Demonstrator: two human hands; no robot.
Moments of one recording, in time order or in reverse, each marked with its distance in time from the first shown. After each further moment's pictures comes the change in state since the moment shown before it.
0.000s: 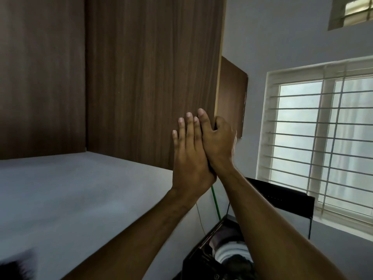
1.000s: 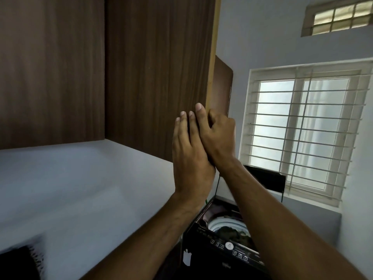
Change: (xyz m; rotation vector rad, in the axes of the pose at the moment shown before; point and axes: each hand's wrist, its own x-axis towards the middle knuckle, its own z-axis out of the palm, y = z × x) left_hand -0.057 -0.040 -0.131 -0.440 0.130 -0.145; right_hand -0.068 -0.129 -0.003 -0.067 -0.058 -0.188
